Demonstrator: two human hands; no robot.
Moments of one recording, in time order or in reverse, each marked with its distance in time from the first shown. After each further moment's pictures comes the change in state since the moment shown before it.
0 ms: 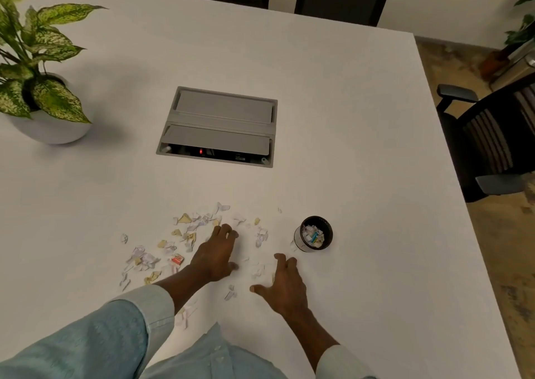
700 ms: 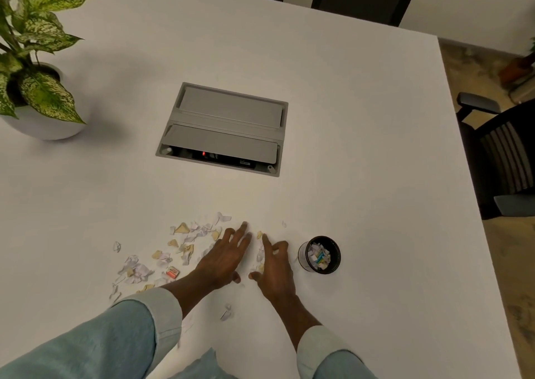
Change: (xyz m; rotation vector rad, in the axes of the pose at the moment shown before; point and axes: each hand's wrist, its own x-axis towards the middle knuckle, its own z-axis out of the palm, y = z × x) left_hand 0.045 -0.002 0.005 0.191 -0.009 0.180; right_hand 0.082 -0.031 -0.001 0.036 0.021 -0.153
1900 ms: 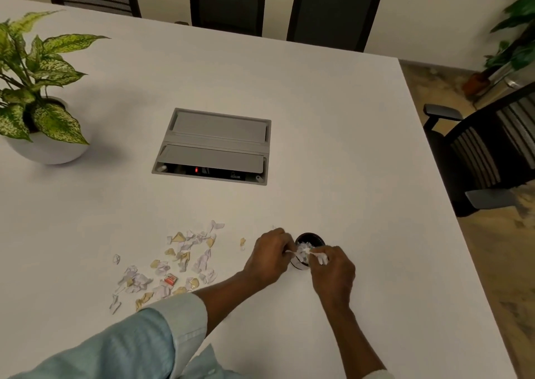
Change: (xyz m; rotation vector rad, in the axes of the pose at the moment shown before) left_hand -0.001 0.132 -0.076 -0.609 0.427 0.088; right_hand -0.081 0.041 -0.115 0.207 0.714 0.101
